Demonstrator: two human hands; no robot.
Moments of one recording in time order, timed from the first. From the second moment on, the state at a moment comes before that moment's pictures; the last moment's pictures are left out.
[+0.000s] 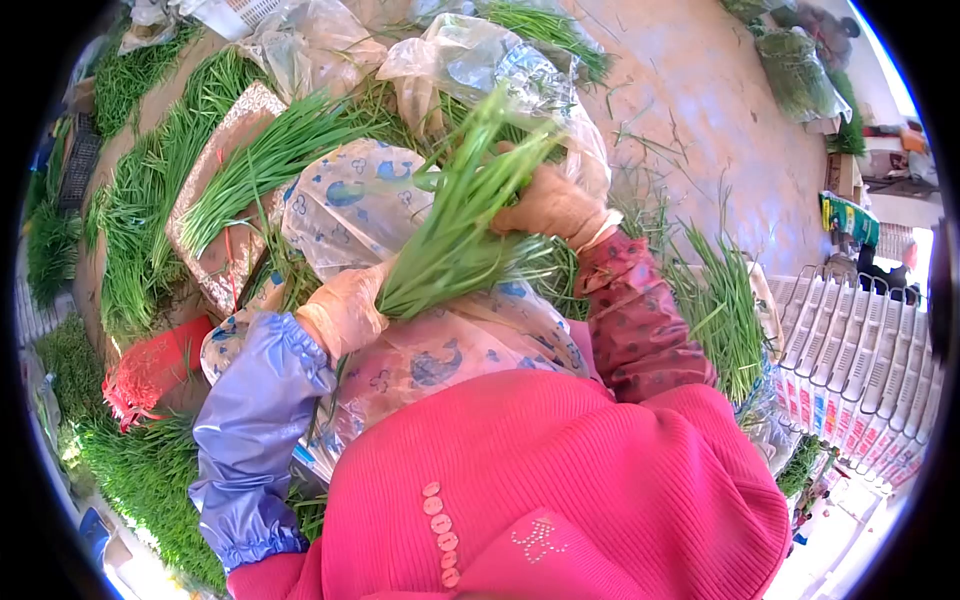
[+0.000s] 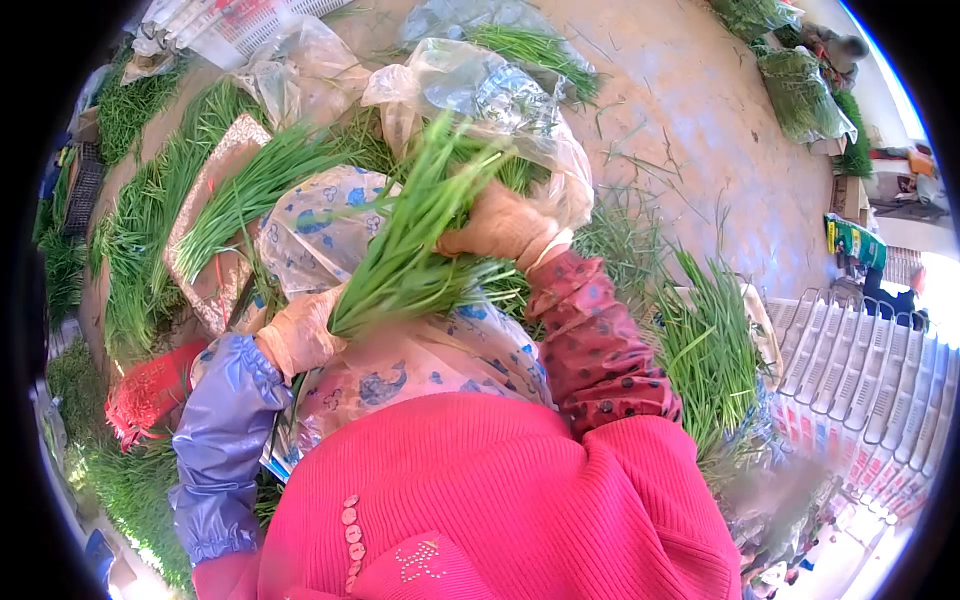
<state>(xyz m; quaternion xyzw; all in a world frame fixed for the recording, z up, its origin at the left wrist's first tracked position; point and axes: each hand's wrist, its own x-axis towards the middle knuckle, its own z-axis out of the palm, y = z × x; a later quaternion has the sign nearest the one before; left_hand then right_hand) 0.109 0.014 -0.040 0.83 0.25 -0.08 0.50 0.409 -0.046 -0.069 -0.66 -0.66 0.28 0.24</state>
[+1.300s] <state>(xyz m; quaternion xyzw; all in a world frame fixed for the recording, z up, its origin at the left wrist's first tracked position) 0.127 0.003 0.003 0.92 0.33 -0.17 0.12 0.378 -0.037 -0.052 -0.67 -0.52 0.45 0.27</state>
